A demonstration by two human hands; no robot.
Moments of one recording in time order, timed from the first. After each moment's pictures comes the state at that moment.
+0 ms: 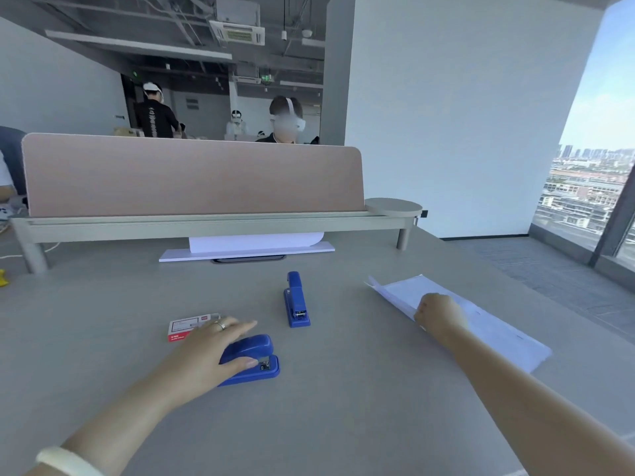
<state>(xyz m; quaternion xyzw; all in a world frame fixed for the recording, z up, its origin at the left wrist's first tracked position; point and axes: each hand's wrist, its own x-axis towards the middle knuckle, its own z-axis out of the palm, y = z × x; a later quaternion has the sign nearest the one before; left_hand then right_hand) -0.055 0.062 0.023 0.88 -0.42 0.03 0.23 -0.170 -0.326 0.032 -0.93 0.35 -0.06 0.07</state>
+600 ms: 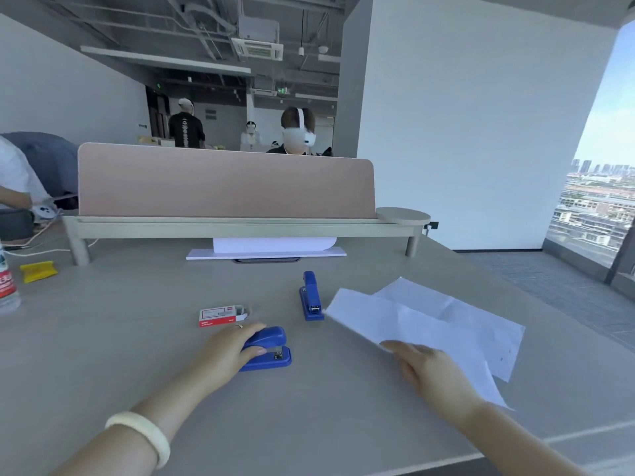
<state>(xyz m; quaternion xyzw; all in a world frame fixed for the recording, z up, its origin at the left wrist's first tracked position) -0.073 0.072 0.011 0.89 -0.37 0.03 0.26 -0.260 -0.221 0.004 -0.95 0.01 -0.30 0.04</state>
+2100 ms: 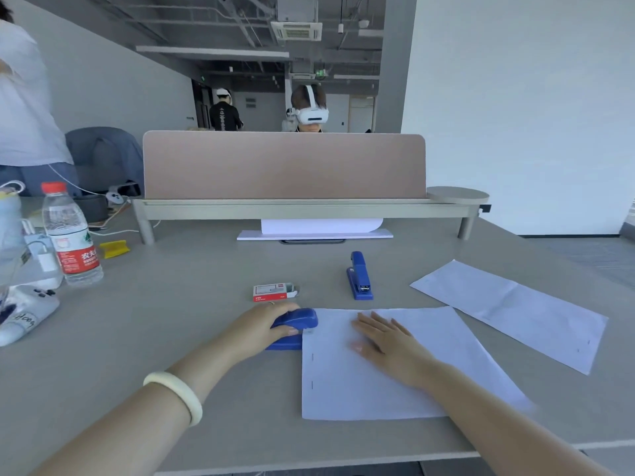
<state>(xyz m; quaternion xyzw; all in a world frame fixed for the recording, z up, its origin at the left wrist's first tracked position) -0.072 0.108 0.022 0.89 -0.37 -0.03 0.26 -0.176 -0.133 -0.009 -0.99 0.00 0.01 0.14</state>
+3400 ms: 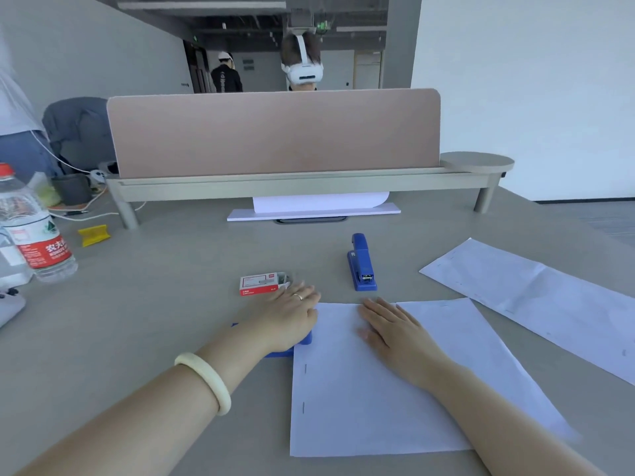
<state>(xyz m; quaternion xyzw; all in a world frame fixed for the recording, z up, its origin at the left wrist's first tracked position) -0.047 0.035 0.013 0.93 -0.35 -0.07 0.04 -0.148 -0.153 -0.025 -0.99 0.01 -0.06 0.12</state>
